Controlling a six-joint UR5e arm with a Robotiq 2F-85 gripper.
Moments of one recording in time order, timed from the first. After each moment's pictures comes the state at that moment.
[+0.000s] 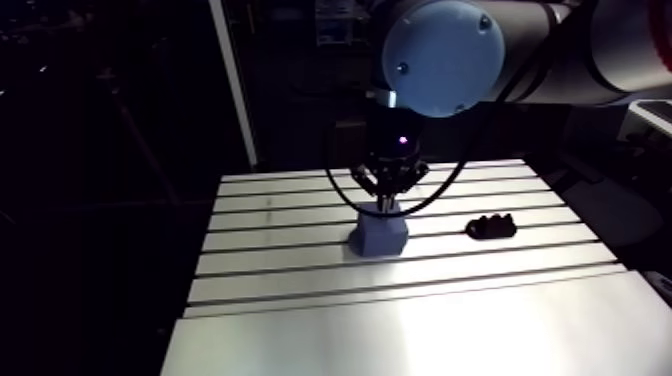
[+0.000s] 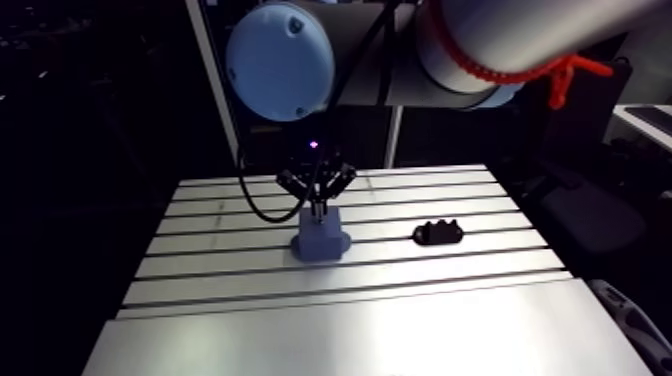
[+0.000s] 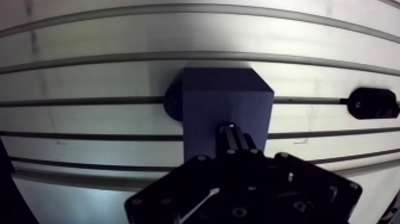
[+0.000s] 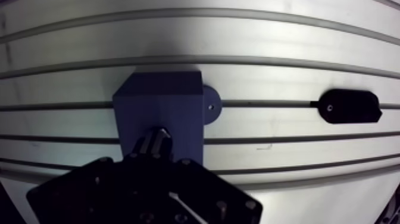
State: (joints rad) arm -0.12 -1.29 1.90 -2.09 -1.60 -1.71
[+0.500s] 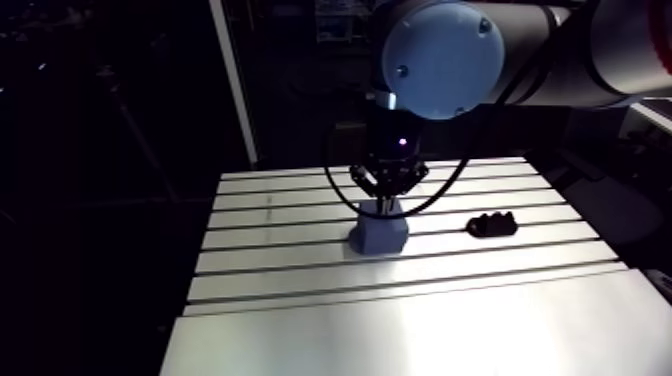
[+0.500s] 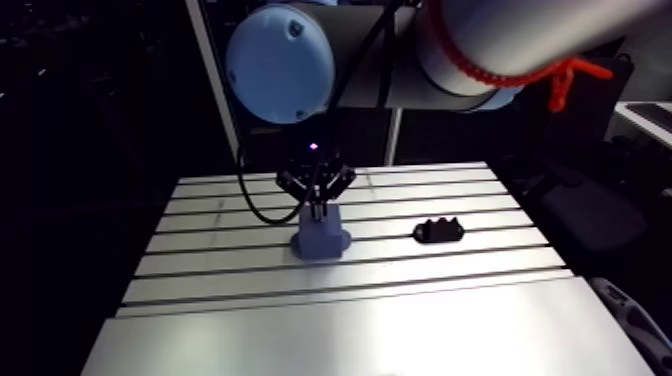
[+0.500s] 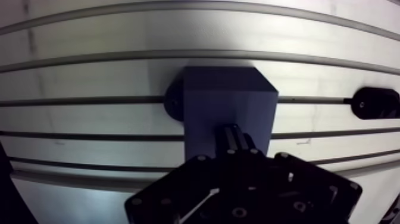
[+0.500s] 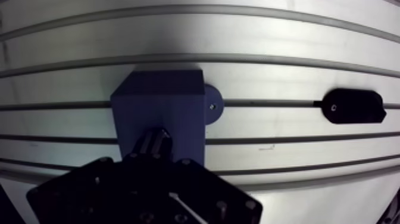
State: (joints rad) arm -0.12 -1.28 1.90 -2.09 -1.60 -1.71
